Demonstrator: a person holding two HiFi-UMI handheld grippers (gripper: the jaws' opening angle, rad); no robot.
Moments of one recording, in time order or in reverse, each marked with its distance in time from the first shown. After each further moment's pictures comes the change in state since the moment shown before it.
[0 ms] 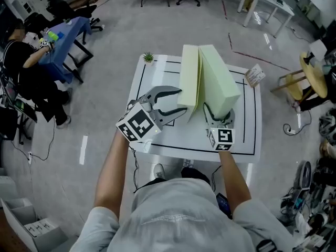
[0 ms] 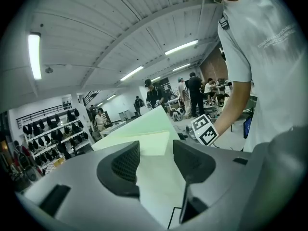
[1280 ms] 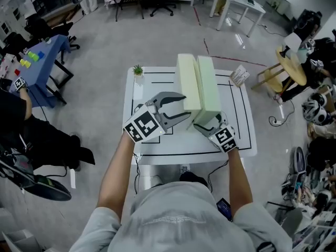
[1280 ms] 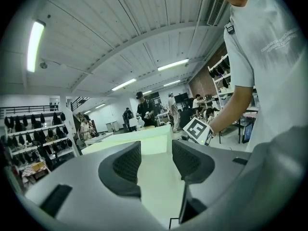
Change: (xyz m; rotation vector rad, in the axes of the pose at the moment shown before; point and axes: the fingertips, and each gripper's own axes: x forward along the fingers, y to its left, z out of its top) left arm -0.006 0.004 0.014 0.004 -0.199 -0.169; right arm -0.019 0.064 -0.026 -0.259 0.359 0.333
